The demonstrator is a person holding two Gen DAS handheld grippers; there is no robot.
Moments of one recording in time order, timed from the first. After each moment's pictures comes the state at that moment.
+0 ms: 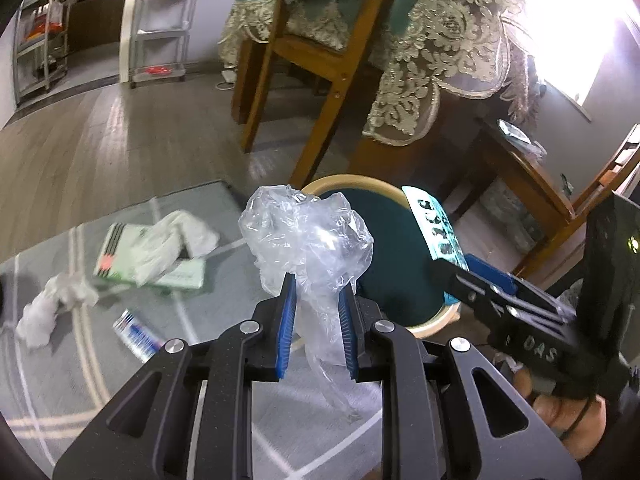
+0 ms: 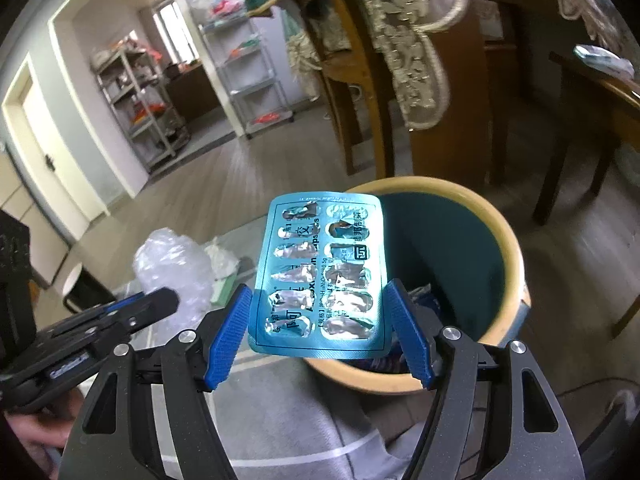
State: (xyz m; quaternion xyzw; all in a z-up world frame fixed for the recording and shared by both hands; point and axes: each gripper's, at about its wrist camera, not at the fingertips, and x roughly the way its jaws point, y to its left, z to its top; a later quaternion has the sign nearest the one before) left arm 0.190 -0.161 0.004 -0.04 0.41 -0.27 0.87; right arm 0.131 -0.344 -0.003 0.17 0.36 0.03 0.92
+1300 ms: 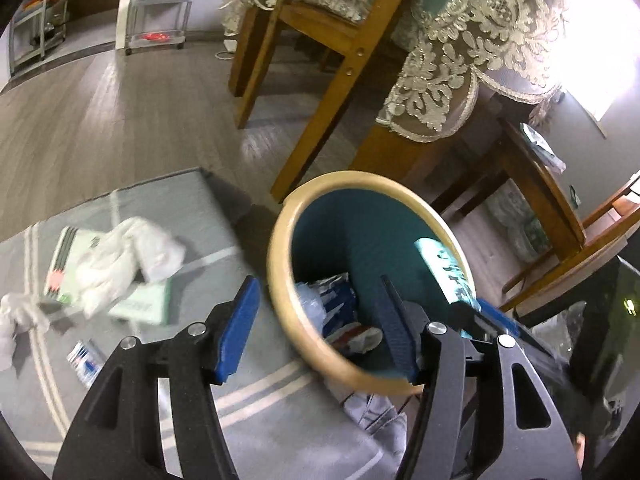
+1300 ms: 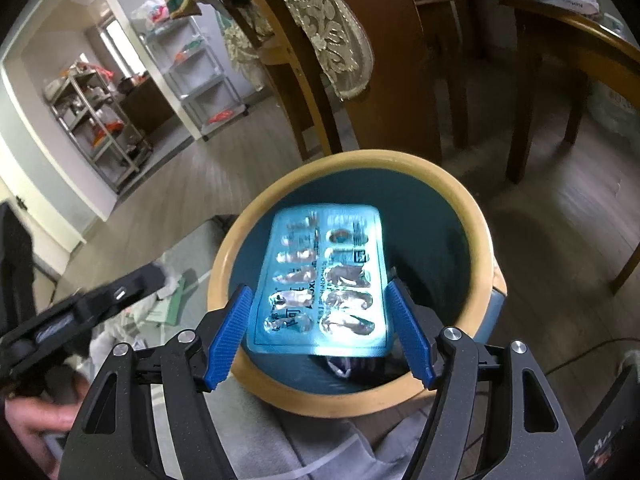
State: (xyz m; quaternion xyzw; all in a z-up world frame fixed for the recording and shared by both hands) left arm 0.250 -0.186 -0.025 -0.07 0.46 -0.26 0.85; right arm 0.160 -0.388 -0.041 0.23 0.39 -0.03 0.89
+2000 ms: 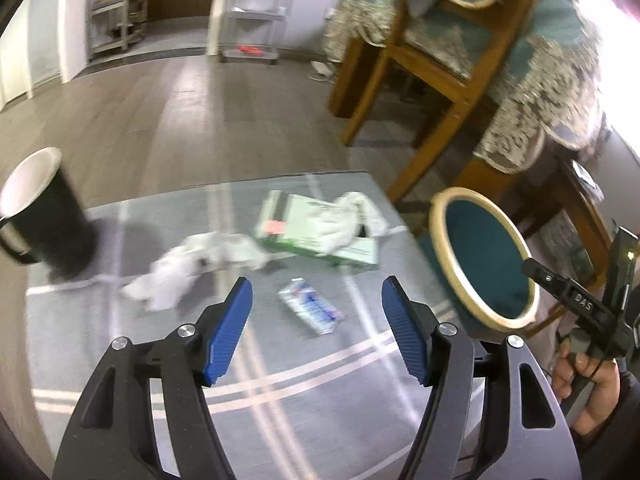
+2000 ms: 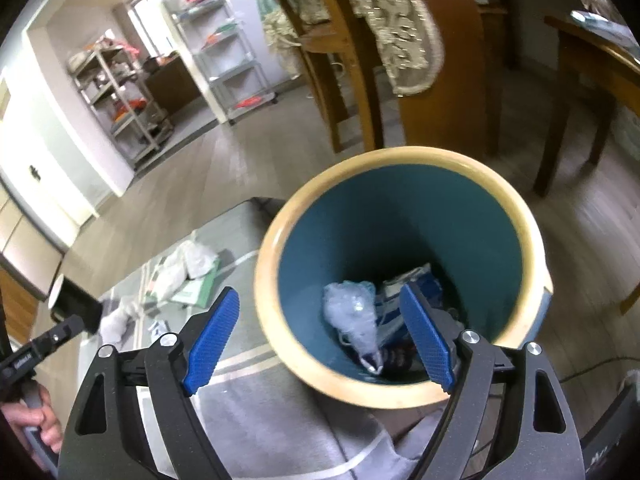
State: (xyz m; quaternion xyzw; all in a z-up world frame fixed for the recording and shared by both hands) left arm 0.199 -0.005 -0.010 -0.08 0.44 -0.13 0.89; right arm 0.166 -0.340 -0.031 0.19 0.40 0.02 0.90
